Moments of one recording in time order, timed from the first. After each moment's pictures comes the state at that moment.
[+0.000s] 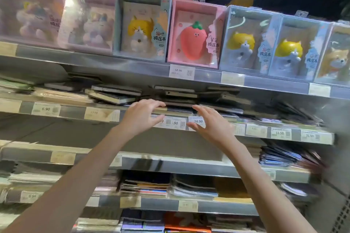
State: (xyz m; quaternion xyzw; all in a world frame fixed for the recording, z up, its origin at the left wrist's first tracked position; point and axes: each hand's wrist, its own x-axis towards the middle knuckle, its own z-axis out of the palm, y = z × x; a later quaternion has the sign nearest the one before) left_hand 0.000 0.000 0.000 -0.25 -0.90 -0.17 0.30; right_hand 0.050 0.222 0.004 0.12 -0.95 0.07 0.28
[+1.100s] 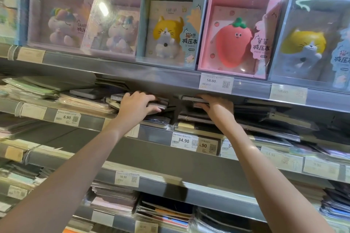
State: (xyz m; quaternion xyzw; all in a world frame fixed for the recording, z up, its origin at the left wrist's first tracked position) left_hand -0.090 -0.062 0.028 -0.07 -0.93 -0.07 0.36; right_hand -0.118 0.183 0.046 0.17 -0.91 0.05 0.38
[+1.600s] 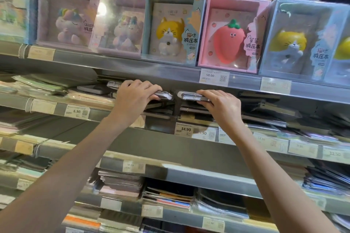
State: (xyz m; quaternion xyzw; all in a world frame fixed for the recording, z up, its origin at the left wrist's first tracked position) left_hand -0.028 -0.081 0.031 -0.19 -0.82 0.03 0.53; right_hand -0.043 0.177 0.037 0.24 -0.81 0.04 0.53
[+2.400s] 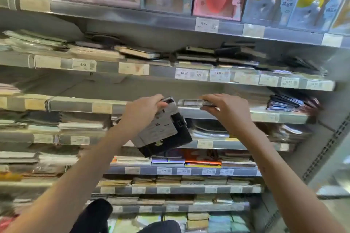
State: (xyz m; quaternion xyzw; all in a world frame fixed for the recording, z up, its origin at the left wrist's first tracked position) left_hand 0.121 -0.089 -0.077 -0.22 -0.93 -0.20 0.20; right_hand 0.169 0.142 -0.057 0.17 -0.92 0.01 0.36
